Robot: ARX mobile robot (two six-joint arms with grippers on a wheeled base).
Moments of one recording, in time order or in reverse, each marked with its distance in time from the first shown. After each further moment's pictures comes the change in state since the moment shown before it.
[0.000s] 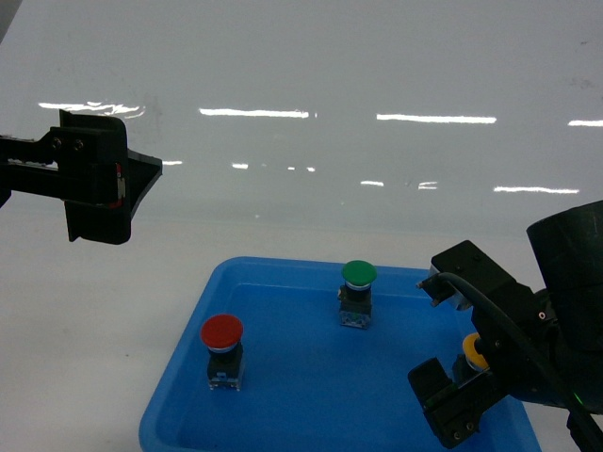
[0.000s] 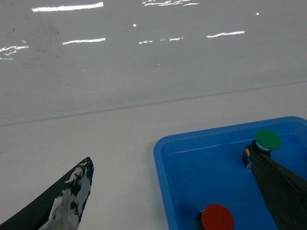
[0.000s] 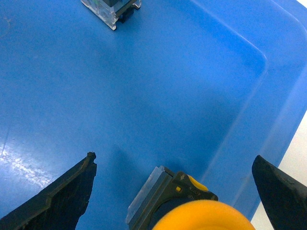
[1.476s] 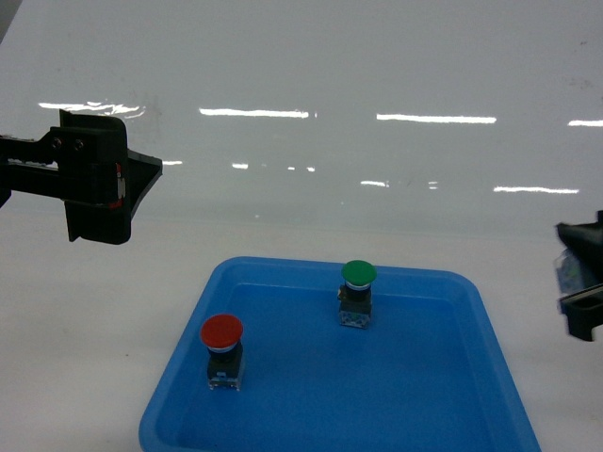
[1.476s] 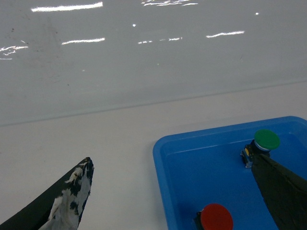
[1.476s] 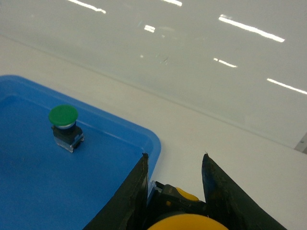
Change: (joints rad) left arm 0.000 0.000 0.000 0.000 0.000 0.000; right arm -0.095 -0.600 -0.356 0.283 0.047 0.068
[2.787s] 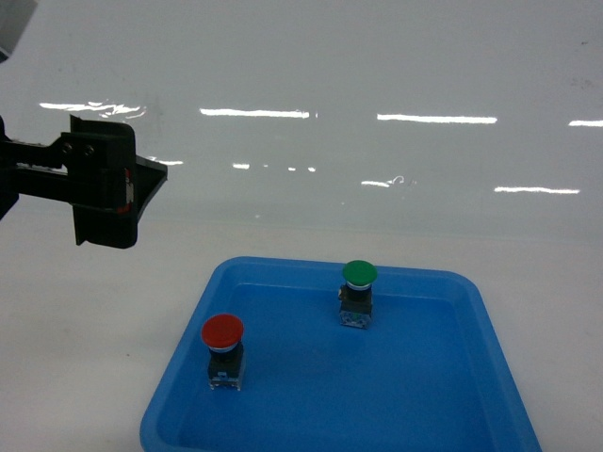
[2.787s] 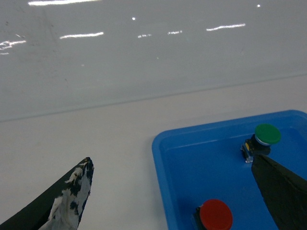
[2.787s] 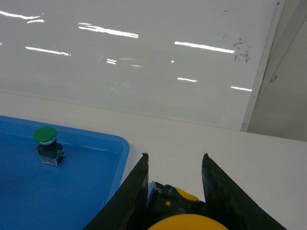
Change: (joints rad) left arm -0.021 0.016 0.016 -0.028 -0.009 0.005; right arm -0.031 -0.615 -0.275 -0.161 0.149 0.121
